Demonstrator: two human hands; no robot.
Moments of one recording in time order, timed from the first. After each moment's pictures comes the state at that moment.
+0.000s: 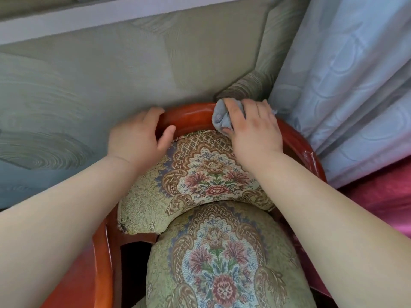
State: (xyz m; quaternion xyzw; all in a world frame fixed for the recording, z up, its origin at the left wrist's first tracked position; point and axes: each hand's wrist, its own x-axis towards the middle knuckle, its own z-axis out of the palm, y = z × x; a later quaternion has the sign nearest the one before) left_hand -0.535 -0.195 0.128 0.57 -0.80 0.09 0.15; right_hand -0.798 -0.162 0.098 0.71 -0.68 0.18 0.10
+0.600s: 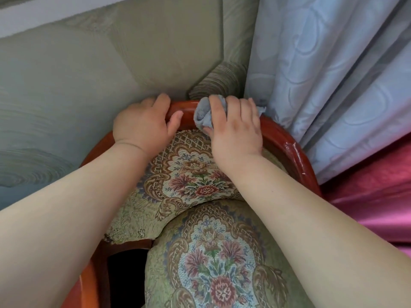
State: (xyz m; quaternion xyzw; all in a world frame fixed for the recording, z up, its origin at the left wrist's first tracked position) left_hand -0.611 -0.231 0.114 0.49 -0.85 0.17 0.13; right_hand -0.802 -0.160 0.077 0.66 -0.71 0.22 0.10
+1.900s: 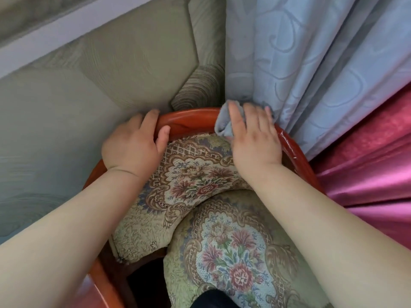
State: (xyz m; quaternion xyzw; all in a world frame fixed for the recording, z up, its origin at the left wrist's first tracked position) left_hand -0.606 -0.231 0.119 0.47 -0.86 0.12 0.12; right_hand -0.838 -0.125 0.067 0.60 -0.78 0.16 0.09
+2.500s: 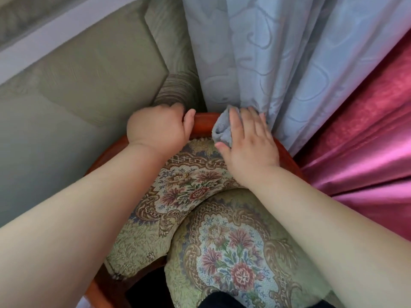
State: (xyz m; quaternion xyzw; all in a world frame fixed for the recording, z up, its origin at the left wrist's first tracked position) left_hand -0.709 -0.248 0.133 0.37 -0.92 0.14 0.06; right_hand -0.857 -0.102 0.065 0.54 -0.83 0.16 0.01
